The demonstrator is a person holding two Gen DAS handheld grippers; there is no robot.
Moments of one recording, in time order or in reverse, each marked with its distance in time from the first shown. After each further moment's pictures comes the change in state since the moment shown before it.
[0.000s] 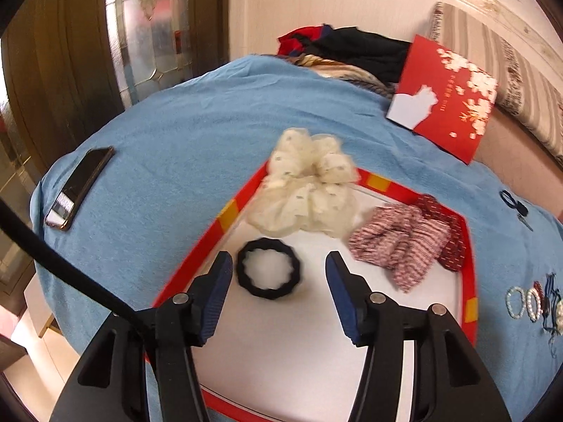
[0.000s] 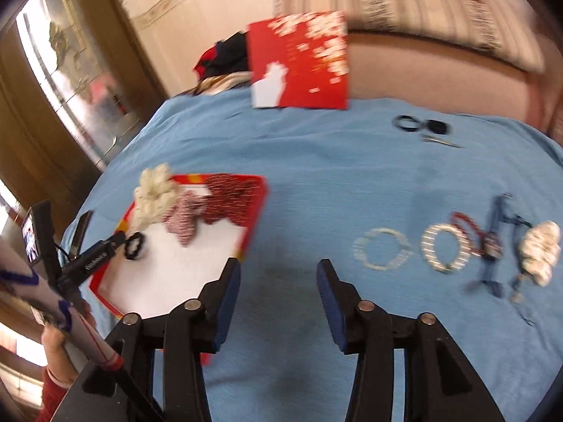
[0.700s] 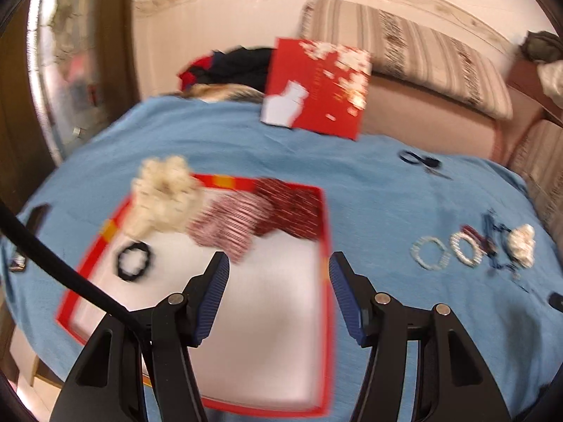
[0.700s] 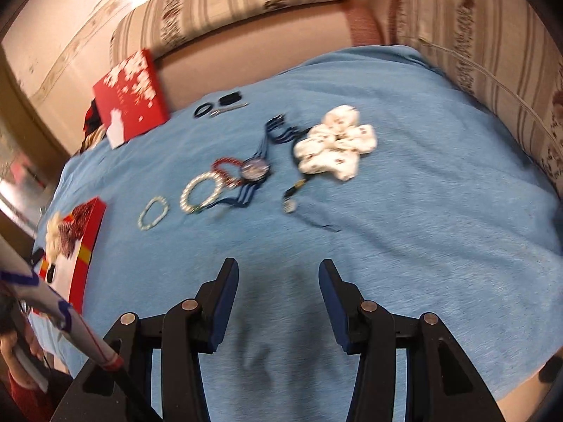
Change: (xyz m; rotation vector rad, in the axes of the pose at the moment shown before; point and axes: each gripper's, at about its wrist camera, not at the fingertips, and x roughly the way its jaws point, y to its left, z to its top) left arm -0.058 -0.124 -0.046 0.245 -0.061 -0.250; right arm -0.092 -0.221 -0.102 0.351 -0.058 -0.232
